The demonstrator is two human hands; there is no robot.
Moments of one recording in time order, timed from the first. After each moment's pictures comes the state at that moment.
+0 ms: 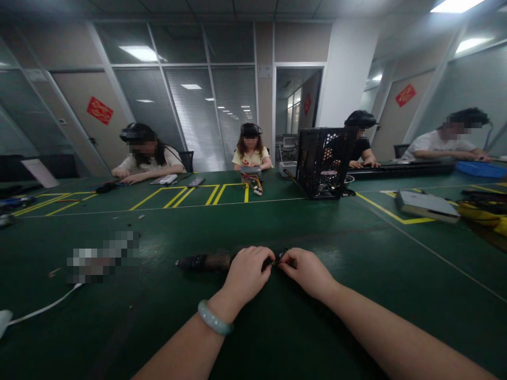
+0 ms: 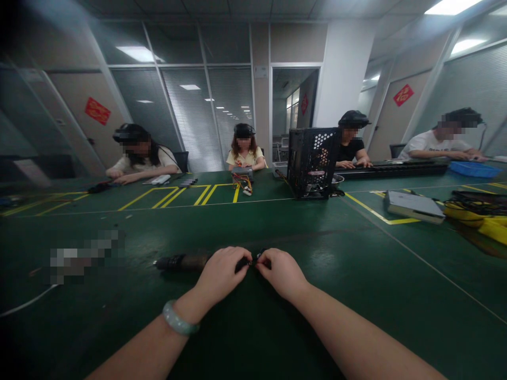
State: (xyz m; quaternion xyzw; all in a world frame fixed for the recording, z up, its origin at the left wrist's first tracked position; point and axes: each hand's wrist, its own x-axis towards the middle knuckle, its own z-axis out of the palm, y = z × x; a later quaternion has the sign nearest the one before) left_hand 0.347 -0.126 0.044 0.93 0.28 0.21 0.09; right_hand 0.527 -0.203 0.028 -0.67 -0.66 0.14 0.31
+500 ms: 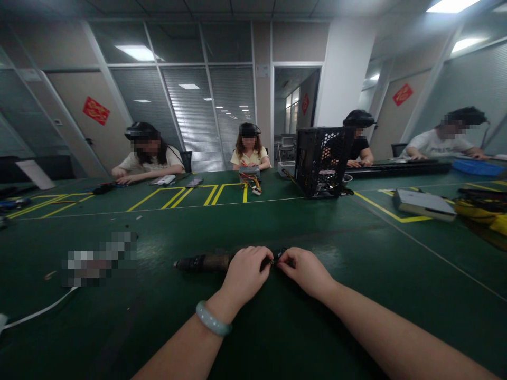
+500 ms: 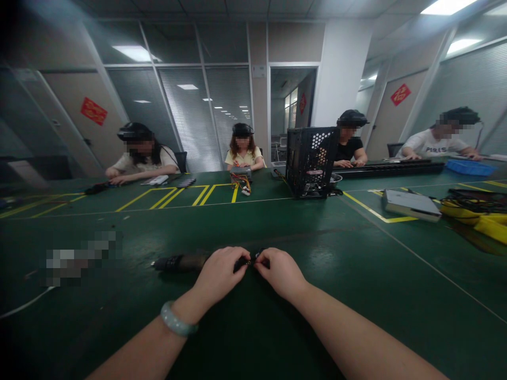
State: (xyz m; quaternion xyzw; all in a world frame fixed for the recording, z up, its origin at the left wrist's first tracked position) left_hand 0.346 -0.126 0.044 0.93 0.30 0.19 0.09; right_hand 0.526 -0.205 0.034 -0.68 -0.65 0.14 0.31
